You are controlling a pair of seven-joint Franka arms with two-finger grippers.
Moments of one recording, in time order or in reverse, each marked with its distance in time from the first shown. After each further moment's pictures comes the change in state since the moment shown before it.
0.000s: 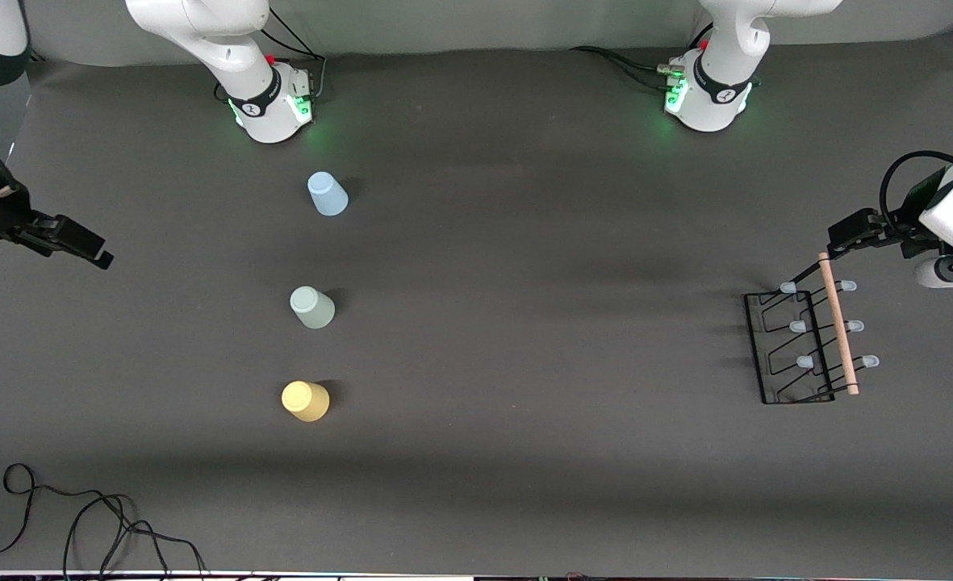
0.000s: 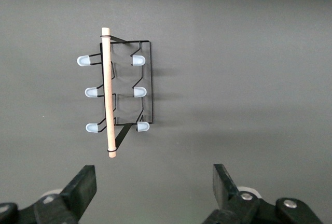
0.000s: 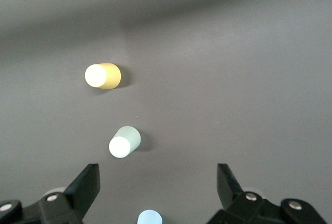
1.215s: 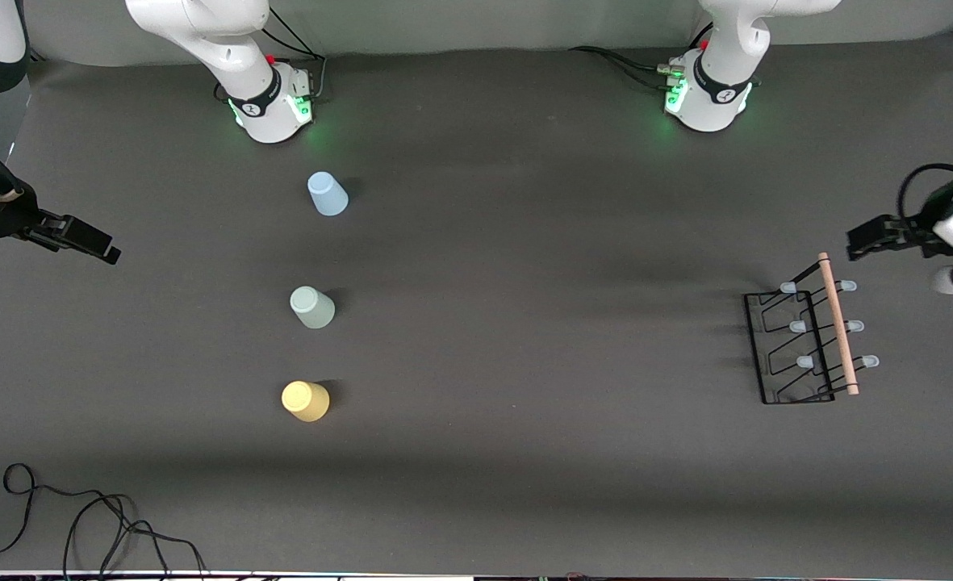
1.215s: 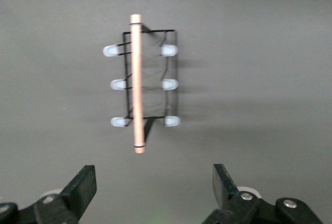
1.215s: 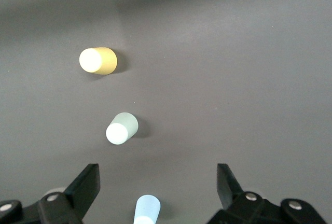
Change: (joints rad) left arm 0.101 0.005 0.004 -0.054 0.047 0.015 0.099; right arm 0.005 0.020 0.007 0.014 0.000 -0.061 0.005
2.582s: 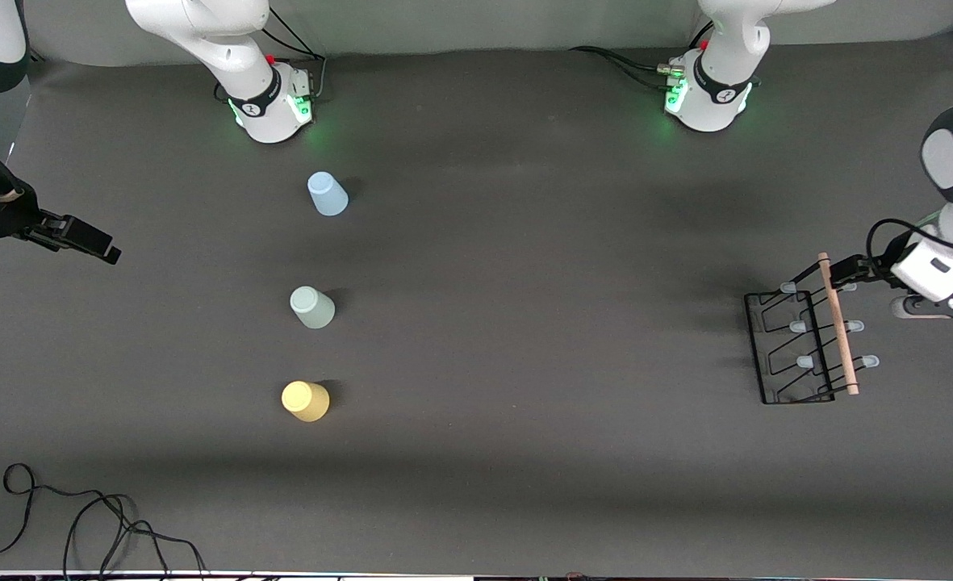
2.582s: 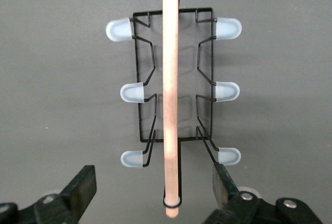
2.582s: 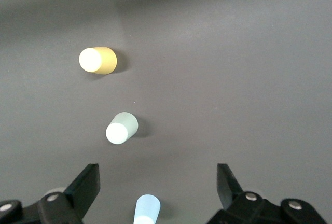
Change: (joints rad) left arm 0.098 0.026 -0.008 -0.429 -0.005 0.493 0.084; right arm 0.000 0.000 0.000 0.000 0.000 -0.001 0.000
